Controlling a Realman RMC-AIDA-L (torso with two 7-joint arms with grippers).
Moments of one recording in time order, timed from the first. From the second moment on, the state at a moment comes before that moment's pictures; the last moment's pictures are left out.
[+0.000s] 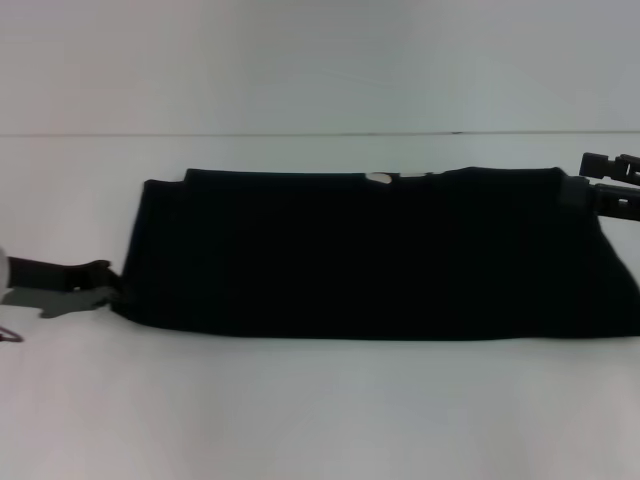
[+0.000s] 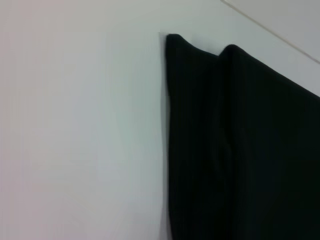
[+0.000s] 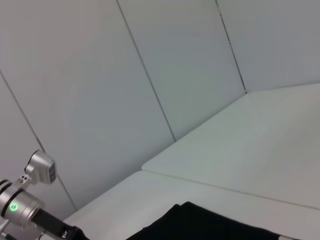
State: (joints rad) left arm -0.70 -1.99 0.41 0.63 2.66 1.29 -2.48; right arm 0.61 1.94 -0.31 -0.65 -2.11 -1.70 1.61
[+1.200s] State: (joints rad) left arm -1.01 -2.16 0.63 0.51 2.15 1.28 -2.28; right arm 0.45 1.92 -0.31 -0.63 -1.86 -1.70 1.60
